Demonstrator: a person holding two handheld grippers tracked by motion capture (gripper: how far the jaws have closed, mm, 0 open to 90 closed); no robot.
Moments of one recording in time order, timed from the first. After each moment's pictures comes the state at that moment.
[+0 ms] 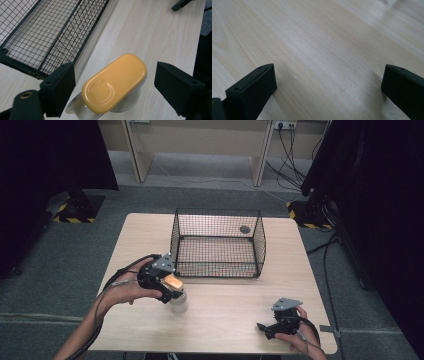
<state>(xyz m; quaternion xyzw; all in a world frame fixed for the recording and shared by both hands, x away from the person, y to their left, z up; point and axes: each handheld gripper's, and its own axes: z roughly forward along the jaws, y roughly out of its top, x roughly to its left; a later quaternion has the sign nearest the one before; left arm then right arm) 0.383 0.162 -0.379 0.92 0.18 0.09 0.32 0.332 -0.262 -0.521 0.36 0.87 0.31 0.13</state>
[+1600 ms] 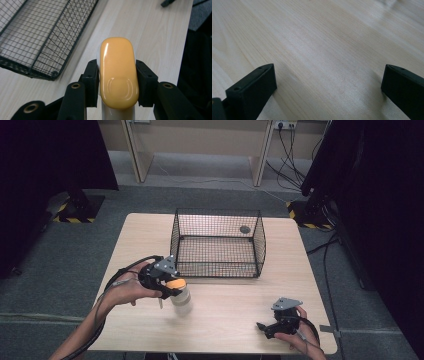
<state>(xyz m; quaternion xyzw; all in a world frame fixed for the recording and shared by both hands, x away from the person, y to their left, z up) 0.379 0.160 -0.363 0.93 0.18 0.07 0.30 0.333 -0.262 -0.522 0.36 0.87 0.31 0.13</state>
